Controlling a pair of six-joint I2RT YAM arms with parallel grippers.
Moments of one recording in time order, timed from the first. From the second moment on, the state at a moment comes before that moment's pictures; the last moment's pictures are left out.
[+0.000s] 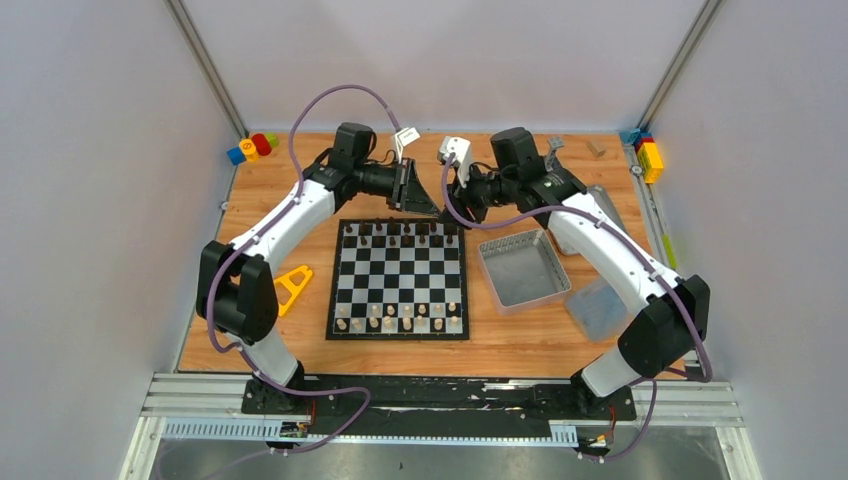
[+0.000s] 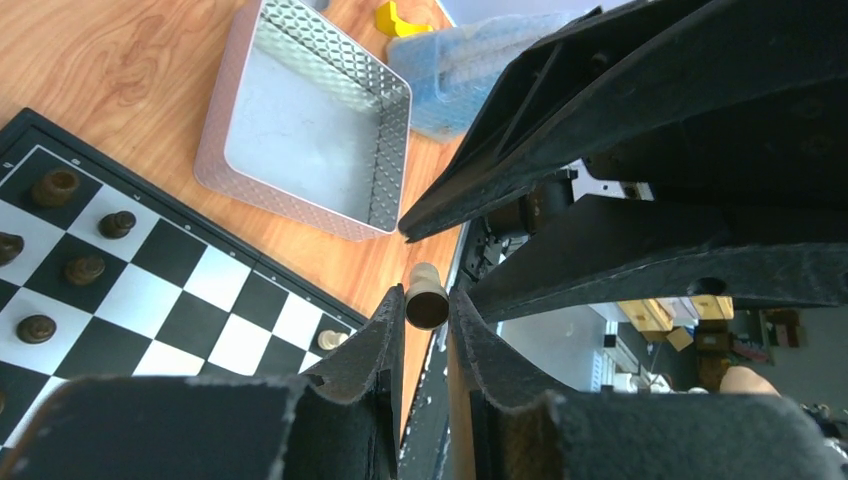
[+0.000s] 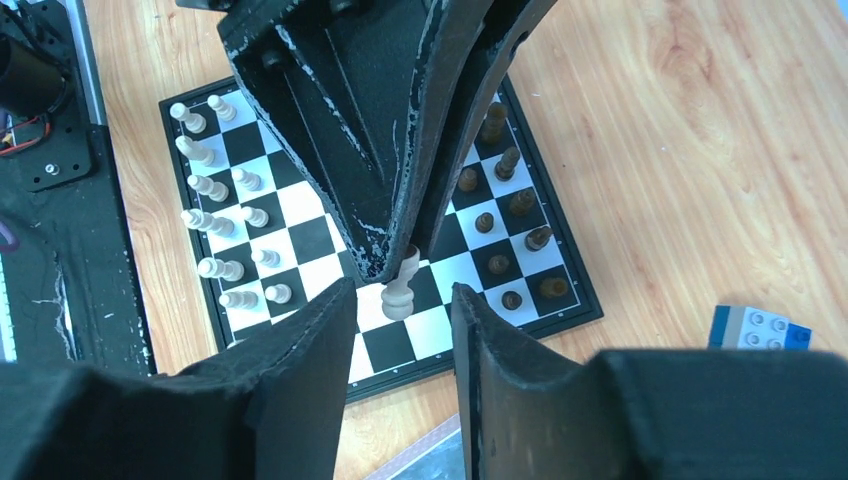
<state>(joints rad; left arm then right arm) -0.41 1.68 1.43 -0.37 1.06 -0.34 0.55 1.55 1.49 -0.60 -0.61 -0.38</state>
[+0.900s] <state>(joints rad) -0.36 1.53 0.98 0.77 1.02 -0.94 0.28 1.50 1.37 -0.14 -1.13 0.29</state>
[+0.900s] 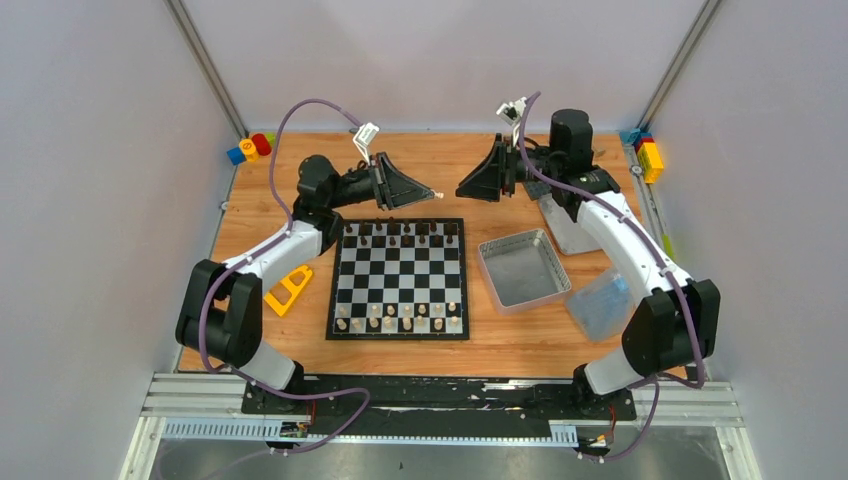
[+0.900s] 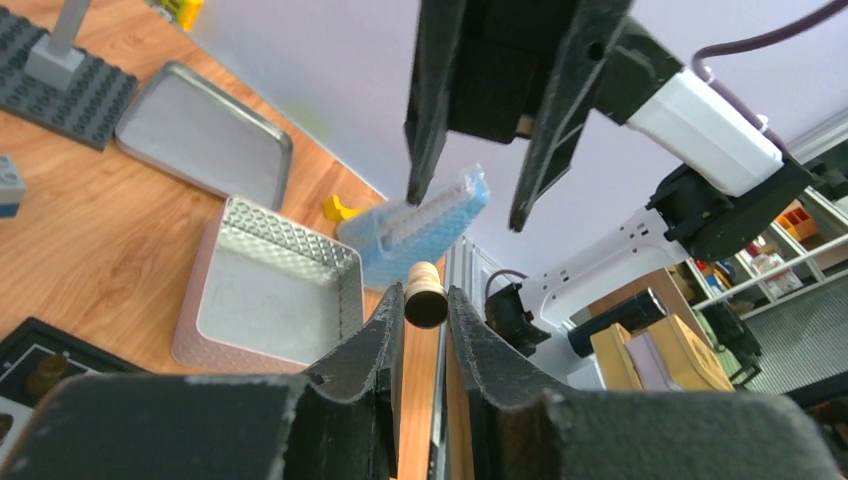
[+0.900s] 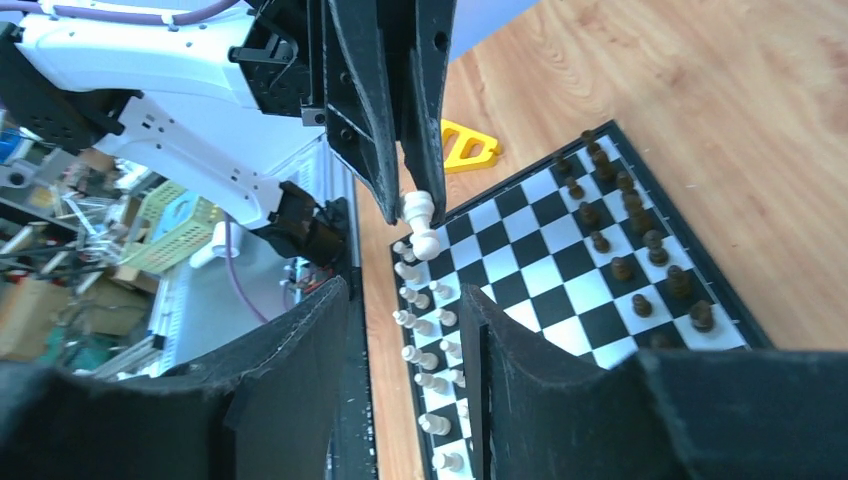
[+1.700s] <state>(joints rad) -0.41 1.53 0.92 1.04 0.93 -0.97 0.29 1.62 1.32 0.15 -1.33 0.57</state>
